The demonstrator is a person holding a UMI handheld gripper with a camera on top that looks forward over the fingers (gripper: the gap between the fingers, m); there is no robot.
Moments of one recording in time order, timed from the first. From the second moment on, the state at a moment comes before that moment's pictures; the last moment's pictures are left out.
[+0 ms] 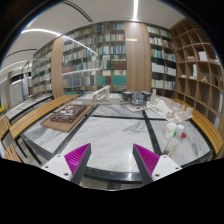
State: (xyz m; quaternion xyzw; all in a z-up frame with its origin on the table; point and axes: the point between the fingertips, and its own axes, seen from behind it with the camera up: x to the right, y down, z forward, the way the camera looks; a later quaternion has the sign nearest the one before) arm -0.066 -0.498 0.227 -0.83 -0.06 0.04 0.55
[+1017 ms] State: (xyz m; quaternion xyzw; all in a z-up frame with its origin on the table) arm 0.243 -0.307 0.081 -0.79 0.02 -0.08 0.60
